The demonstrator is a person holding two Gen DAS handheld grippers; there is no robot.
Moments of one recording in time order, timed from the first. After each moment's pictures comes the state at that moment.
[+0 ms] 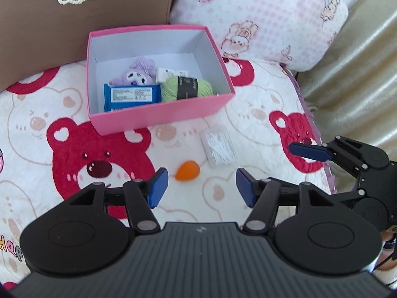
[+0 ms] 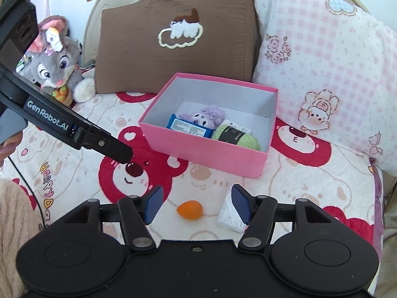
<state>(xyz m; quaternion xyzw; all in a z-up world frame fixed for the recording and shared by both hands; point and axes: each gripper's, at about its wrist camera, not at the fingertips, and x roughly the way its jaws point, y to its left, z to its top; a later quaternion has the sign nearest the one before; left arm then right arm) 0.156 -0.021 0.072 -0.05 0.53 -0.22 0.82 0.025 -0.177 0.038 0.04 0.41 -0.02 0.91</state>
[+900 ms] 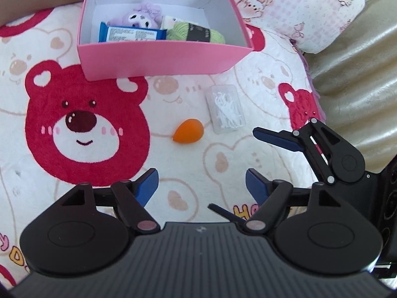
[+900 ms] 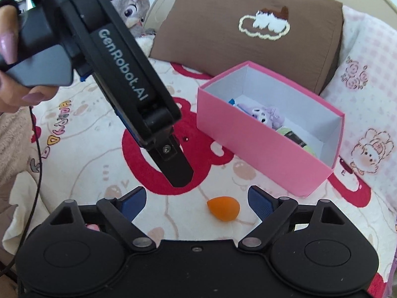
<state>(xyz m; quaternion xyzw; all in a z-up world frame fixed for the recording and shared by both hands) 0.149 -0.011 -0.017 -0.11 0.58 -0.22 0.78 0.045 -0.118 -0.044 -0.10 0.40 0.07 0.91</state>
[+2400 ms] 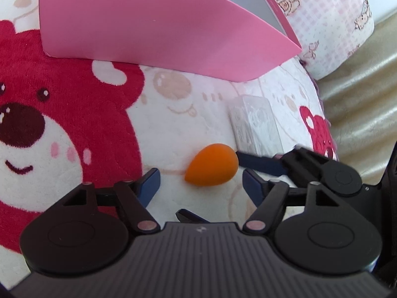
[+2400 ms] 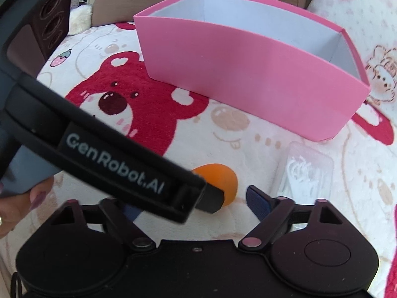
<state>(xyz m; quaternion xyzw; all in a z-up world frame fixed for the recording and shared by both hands) 0.194 -0.028 -0.161 -0.19 0.51 -0.26 0.80 0.101 -0.146 -0.144 -0.01 0.46 -0.01 0.89</state>
